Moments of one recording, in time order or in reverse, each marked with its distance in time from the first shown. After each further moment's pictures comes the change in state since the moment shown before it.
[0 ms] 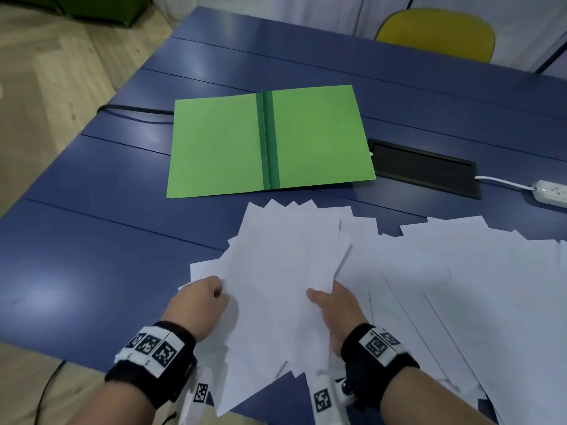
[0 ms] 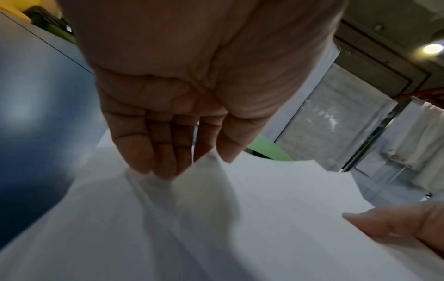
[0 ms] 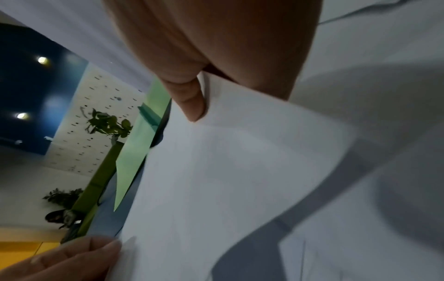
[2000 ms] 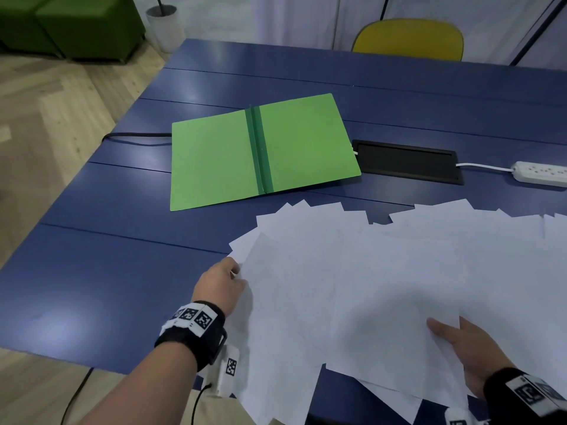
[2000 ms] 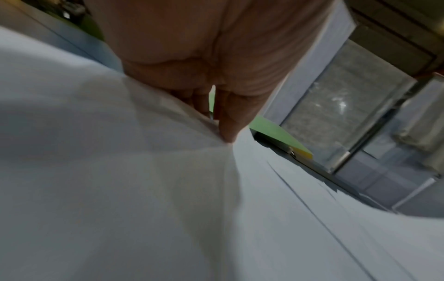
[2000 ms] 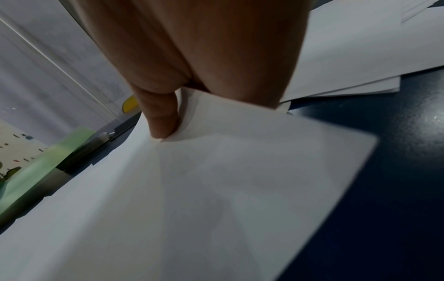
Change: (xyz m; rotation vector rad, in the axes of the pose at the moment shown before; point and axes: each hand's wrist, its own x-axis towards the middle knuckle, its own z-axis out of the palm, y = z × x) left_hand 0.015 0.023 0.010 -0.126 0.107 0.059; right_hand -0.036 0.055 -0.200 0.082 0.285 -0.017
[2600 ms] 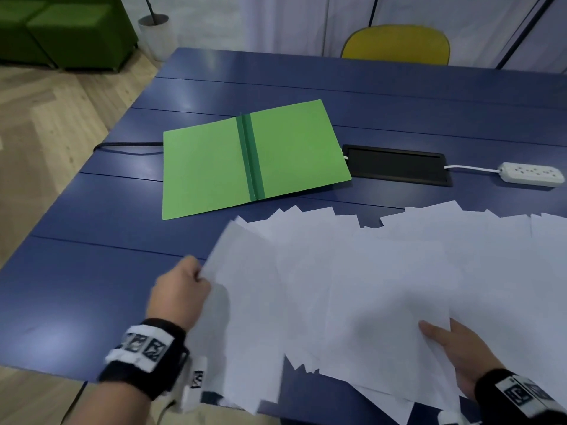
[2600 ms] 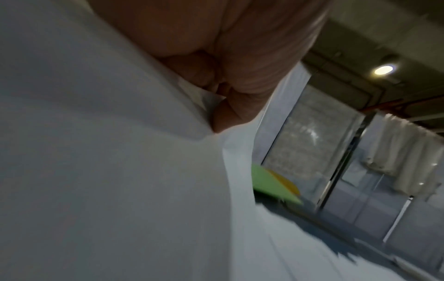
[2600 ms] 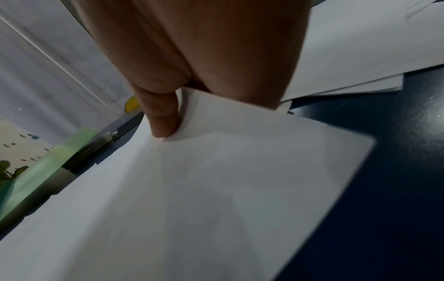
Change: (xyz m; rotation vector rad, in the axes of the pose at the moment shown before) left_hand -0.029 0.007 -0.058 0.069 0.222 0.046; right_hand 0.001 0.002 0.000 -0.016 -0.014 -0.003
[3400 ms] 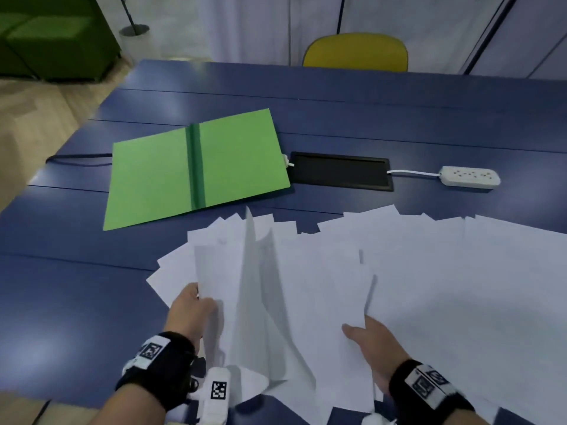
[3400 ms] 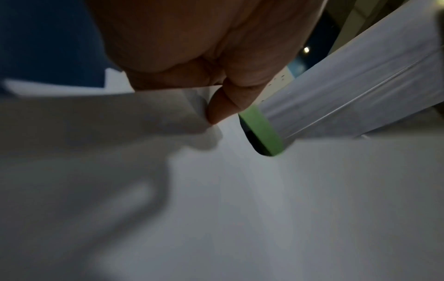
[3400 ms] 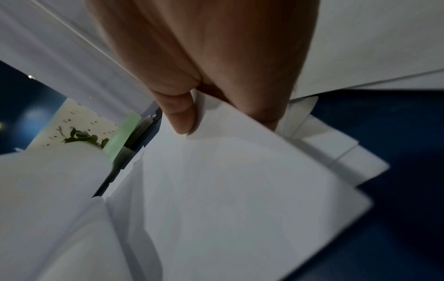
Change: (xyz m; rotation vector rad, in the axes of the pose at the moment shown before) left_hand -0.057 0.108 0.100 -0.708 -0.221 -0.397; right_hand 0.022 -0.006 -0.024 -0.071 -0.244 -0.014
